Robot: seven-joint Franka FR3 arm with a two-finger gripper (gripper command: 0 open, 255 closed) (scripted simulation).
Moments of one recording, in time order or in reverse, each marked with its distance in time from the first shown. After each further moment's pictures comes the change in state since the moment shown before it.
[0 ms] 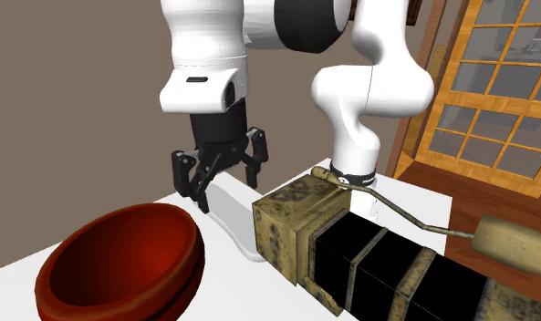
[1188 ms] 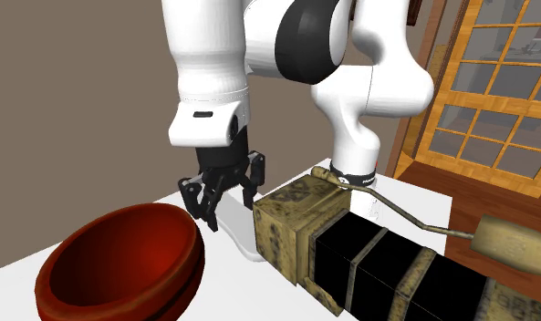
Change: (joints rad) arm 0.017 0.078 -0.039 -0.045 -0.002 0.123 -0.022
